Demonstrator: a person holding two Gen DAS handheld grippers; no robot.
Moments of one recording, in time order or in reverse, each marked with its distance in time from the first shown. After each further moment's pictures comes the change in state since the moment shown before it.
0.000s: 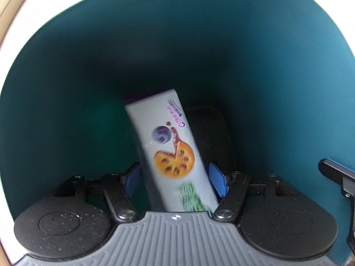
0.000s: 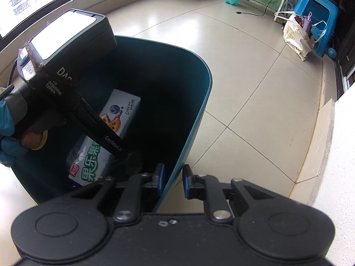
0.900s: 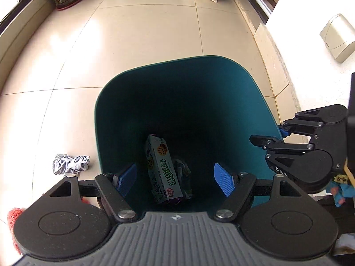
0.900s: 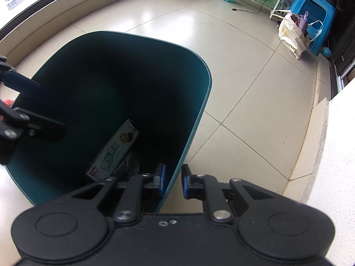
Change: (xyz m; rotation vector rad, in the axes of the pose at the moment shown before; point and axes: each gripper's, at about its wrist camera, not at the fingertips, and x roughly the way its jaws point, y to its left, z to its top) left arm -0.121 0.041 -0.099 0.002 -0.273 -0.088; right arm 0.005 0.014 0.009 -0.001 0.029 -0.054
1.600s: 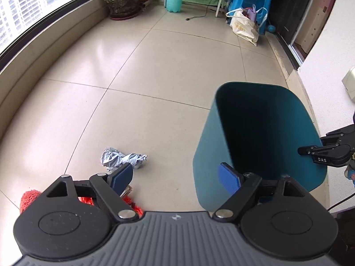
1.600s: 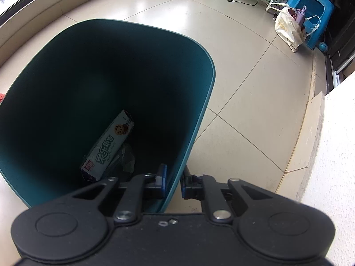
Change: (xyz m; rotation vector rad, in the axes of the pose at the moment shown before) left arm -0.071 0.133 -0.083 -0.193 -0.198 0.073; right arm 0.011 0.012 0.004 0.013 0.060 -0.047
